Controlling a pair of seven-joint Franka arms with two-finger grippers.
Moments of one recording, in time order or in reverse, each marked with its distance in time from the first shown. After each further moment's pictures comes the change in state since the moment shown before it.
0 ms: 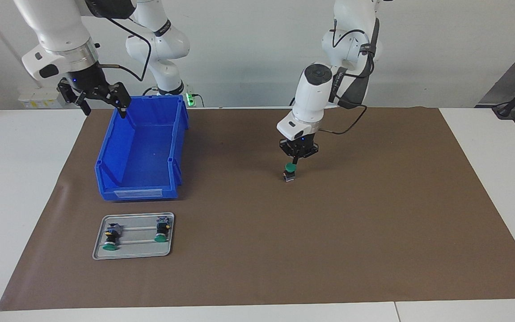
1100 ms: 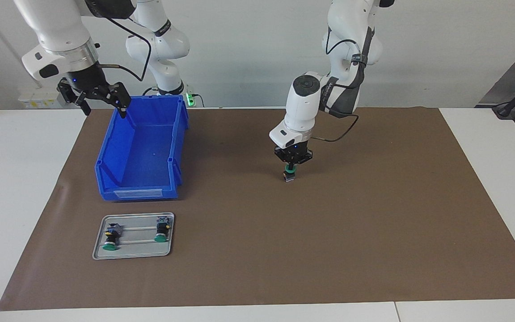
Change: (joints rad) left arm -0.019 0.037 0.012 0.030 0.036 -0.002 -0.008; right arm 0.000 0.000 0.000 0.000 0.000 0.000 0.000
